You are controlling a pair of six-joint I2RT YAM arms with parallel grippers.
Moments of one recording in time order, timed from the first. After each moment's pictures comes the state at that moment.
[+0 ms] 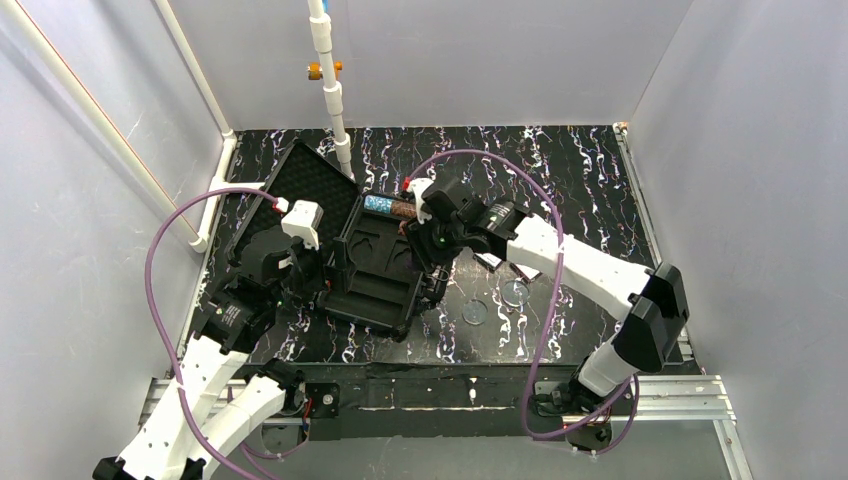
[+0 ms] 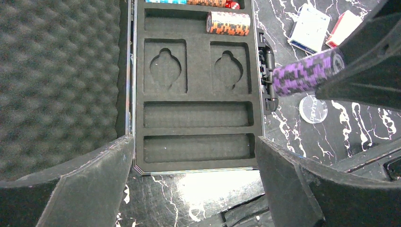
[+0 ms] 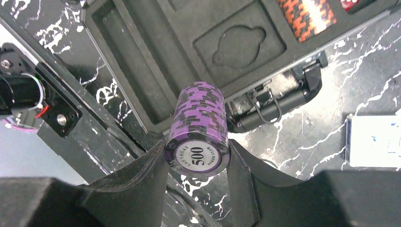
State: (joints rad) left arm -0.46 0.67 0.89 -0.74 -0.03 -0.20; right arm 0.95 1.56 1.43 -0.73 -0.09 0.26
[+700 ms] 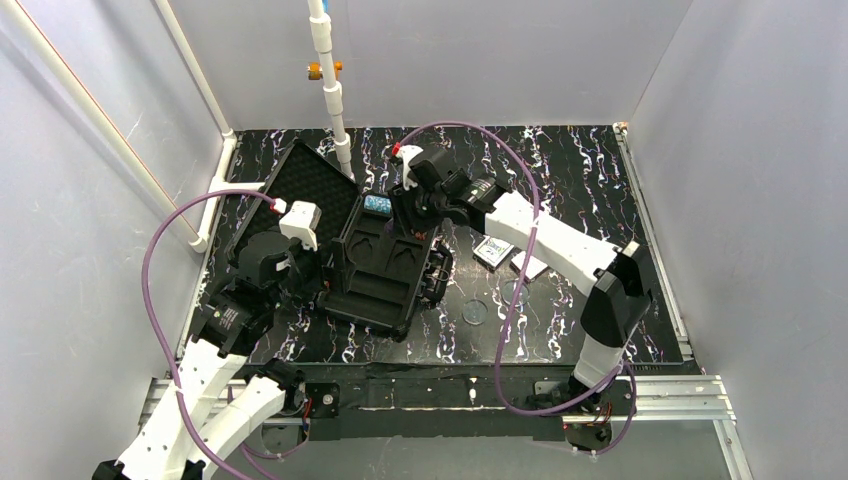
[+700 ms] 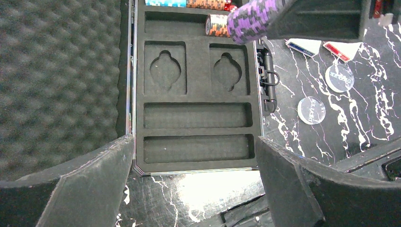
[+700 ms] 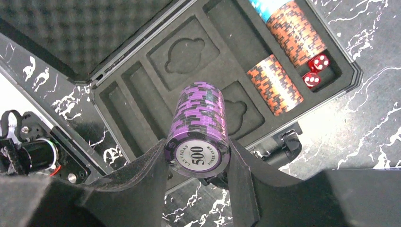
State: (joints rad) left arm -0.46 0.66 0.89 -0.74 -0.03 -0.20; right arm 0.88 1.74 1.65 -0.63 -0.09 0.28
